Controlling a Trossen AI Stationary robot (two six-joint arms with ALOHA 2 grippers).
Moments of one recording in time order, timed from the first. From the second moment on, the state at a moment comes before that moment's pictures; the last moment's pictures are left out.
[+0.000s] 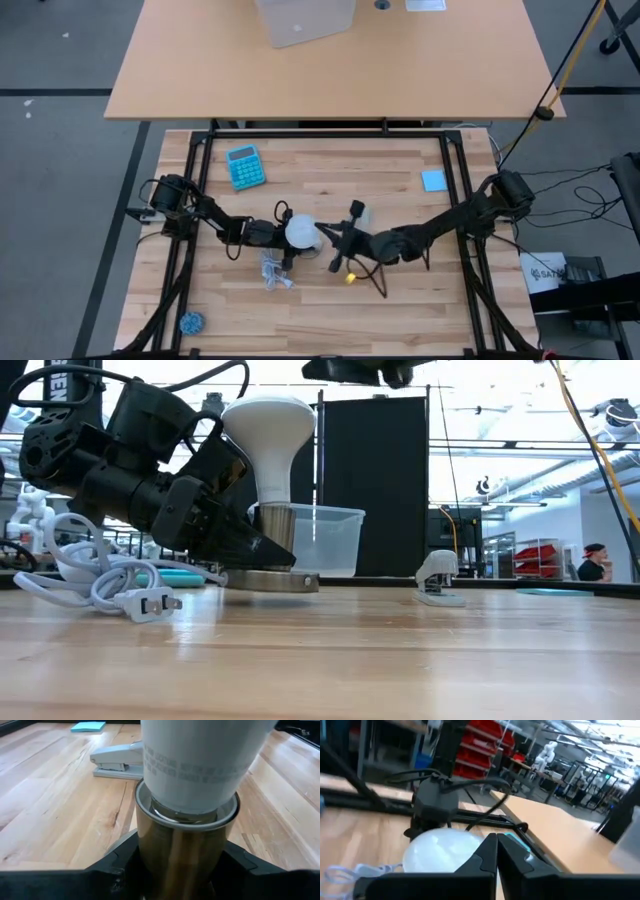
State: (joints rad) left arm -0.16 1.88 0.43 1.13 -0.15 -0.07; right arm 0.36 1.69 0.96 0.70 0.77 -0.30
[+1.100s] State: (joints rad) left arm -0.16 1.88 0.43 1.09 -0.14 -0.07; right arm 0.26 1.71 1.22 -0.11 0.48 -0.19
